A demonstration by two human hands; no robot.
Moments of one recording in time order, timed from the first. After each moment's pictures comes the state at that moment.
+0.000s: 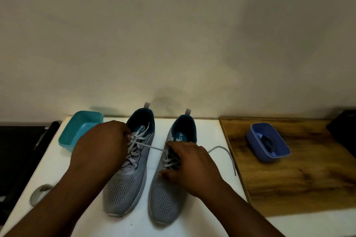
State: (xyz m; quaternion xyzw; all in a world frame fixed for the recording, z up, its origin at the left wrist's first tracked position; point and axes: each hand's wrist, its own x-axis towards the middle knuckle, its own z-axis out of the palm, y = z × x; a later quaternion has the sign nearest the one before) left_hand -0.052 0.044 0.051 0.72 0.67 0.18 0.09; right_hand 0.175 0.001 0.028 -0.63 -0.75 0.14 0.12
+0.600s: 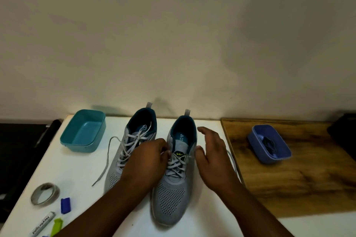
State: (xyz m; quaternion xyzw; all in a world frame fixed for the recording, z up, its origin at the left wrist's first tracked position) left_hand 0.015 0.035 -0.004 0.74 0.58 0.26 0.23; right_hand 0.214 0.003 0.009 -0.67 -0.67 0.17 0.28
